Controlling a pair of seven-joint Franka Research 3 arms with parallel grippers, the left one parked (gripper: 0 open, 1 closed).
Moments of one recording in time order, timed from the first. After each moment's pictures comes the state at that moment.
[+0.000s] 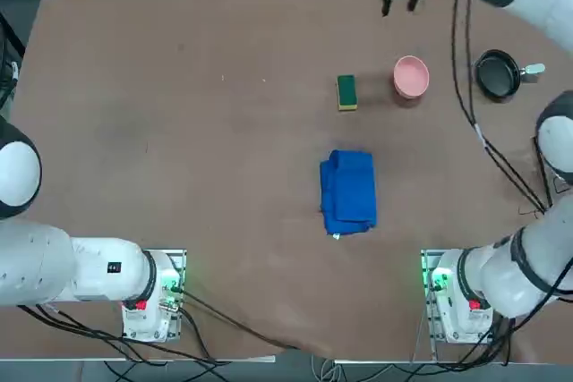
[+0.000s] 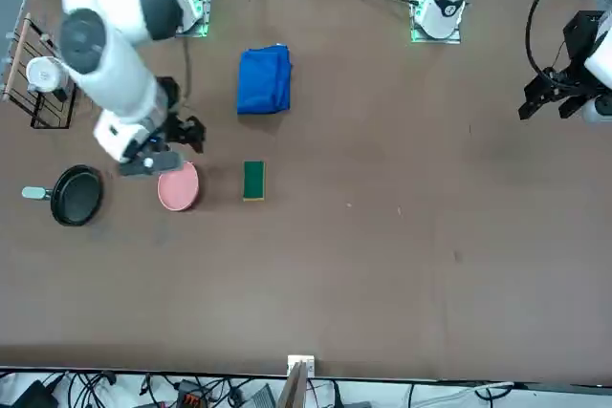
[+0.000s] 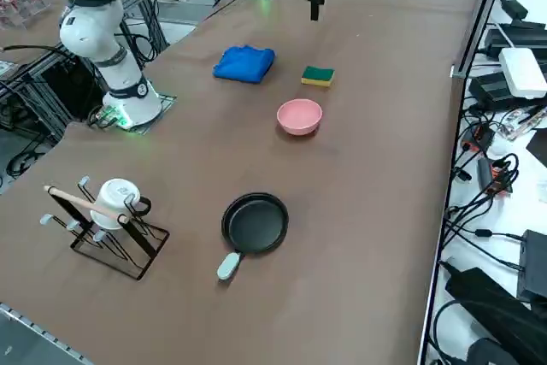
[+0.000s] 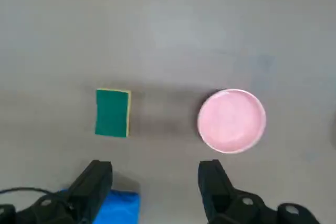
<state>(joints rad) 0.43 0.27 -0.04 -1.60 0.01 1.83 0.25</state>
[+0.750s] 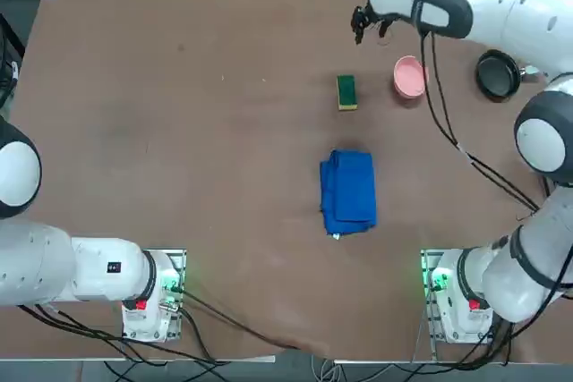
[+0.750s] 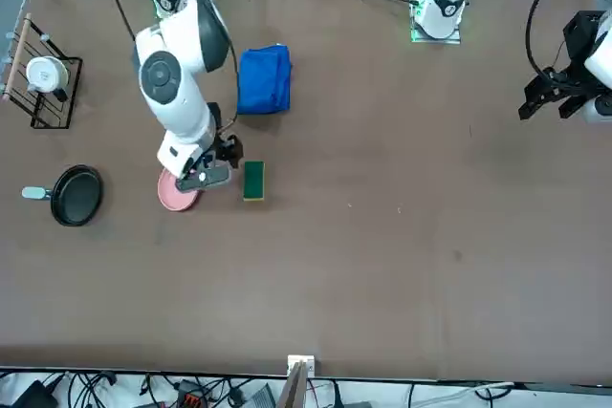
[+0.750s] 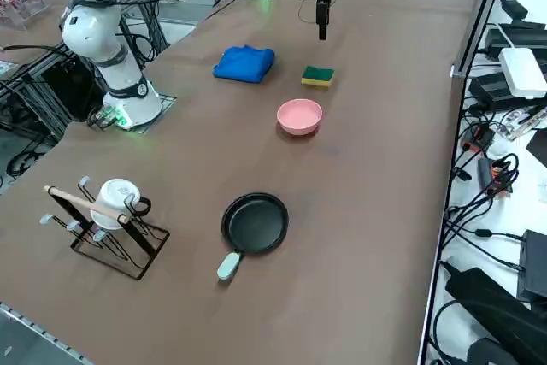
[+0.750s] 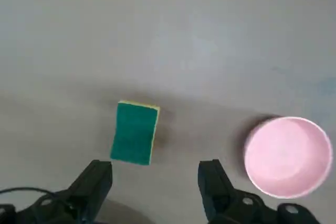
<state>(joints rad) 0.52 0.34 -0.03 -1.74 0.01 2.10 0.25</state>
